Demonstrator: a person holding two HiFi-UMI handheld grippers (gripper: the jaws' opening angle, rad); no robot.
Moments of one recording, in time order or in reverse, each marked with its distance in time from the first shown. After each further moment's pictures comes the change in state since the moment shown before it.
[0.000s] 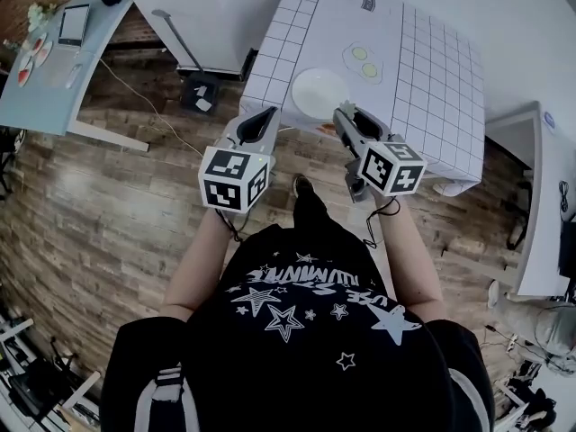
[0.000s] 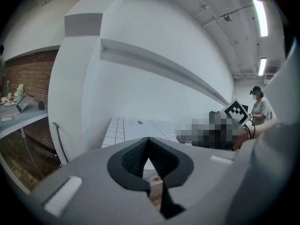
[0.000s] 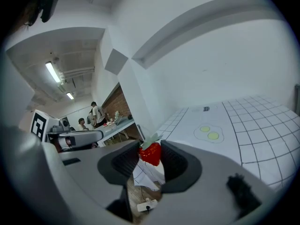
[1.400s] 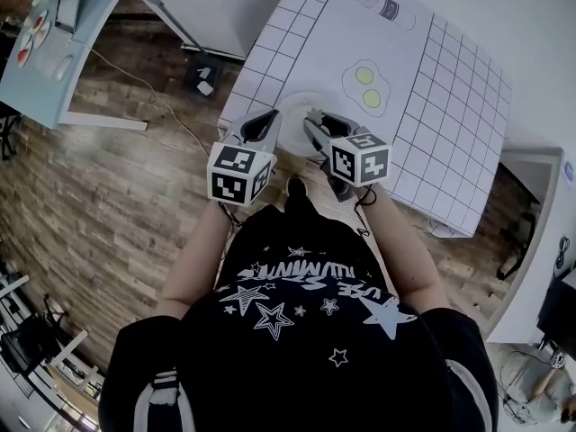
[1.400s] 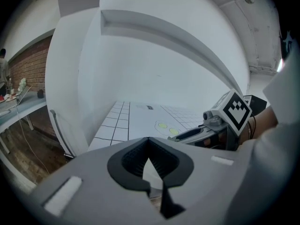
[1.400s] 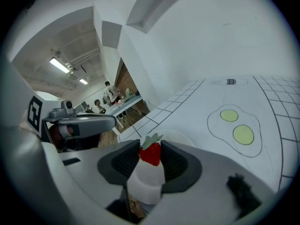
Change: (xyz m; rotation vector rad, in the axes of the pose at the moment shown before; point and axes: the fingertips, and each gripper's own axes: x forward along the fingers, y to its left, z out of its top) left arm 0.124 0.035 -0.037 -0.060 0.198 0.114; right arm 0.118 -0.056 -0.046 -0.026 0.344 0.233
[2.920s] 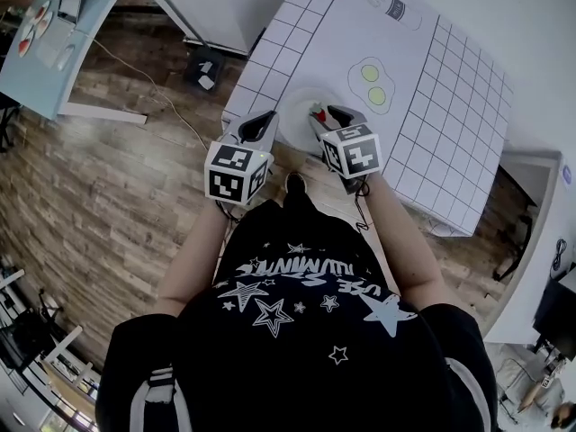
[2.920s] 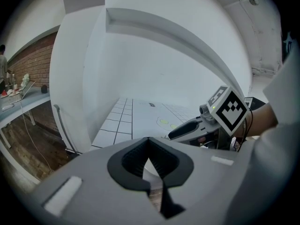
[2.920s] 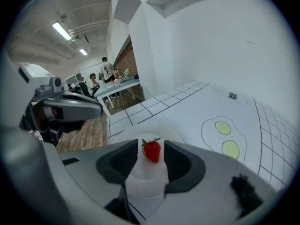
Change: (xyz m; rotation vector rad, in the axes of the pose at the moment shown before) left arm -0.016 0.009 -0.019 -0.036 0.022 0.008; right arm 0.008 -0.007 -0.012 -0.231 0.186 -0.149
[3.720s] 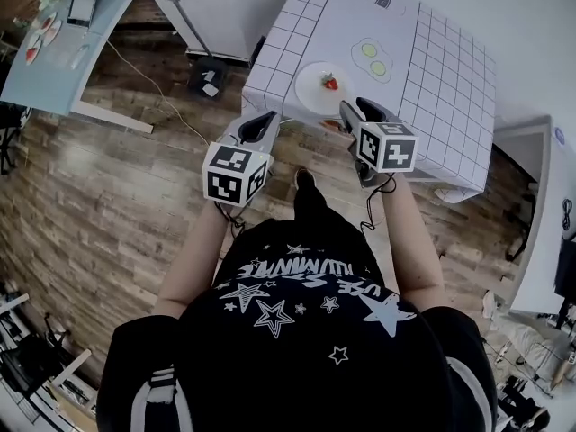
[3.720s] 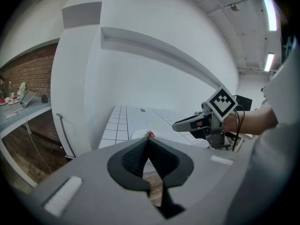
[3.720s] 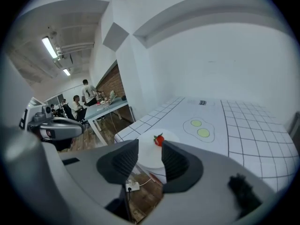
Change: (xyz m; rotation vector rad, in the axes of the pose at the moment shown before) left arm -0.105 -0.025 -0.023 0.089 -0.080 -0.075; right arm -0.097 0.031 -0.012 0.191 -0.246 -0.193
